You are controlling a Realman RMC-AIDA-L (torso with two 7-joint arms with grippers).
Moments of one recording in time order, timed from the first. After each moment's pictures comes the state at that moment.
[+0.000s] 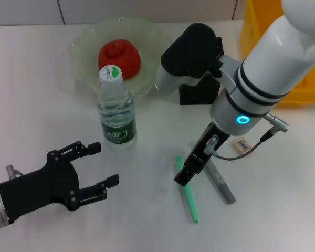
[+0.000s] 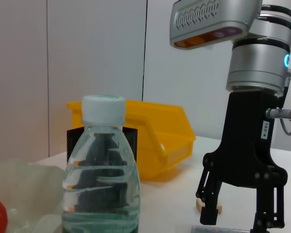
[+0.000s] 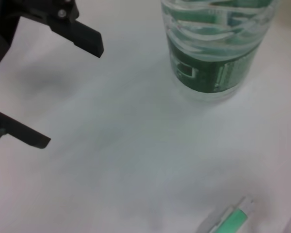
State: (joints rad) left arm -0.14 -2.06 1.14 0.60 1.49 1.49 -0.89; right arm 0.83 2.09 -1.79 -1.17 -2.42 -1.48 2.80
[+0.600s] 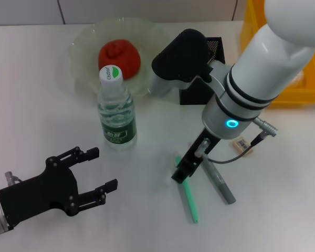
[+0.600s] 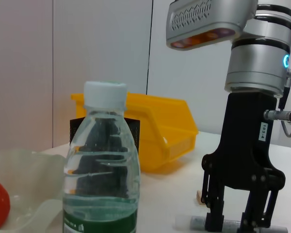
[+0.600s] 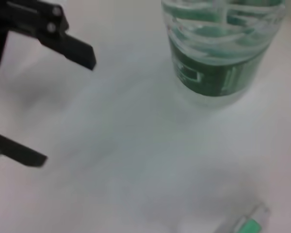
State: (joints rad) left arm -0.13 -2.06 1.14 0.58 1.49 1.48 -0.88; right arm 0.86 2.09 -1.83 -1.09 -2.38 -1.42 2.85
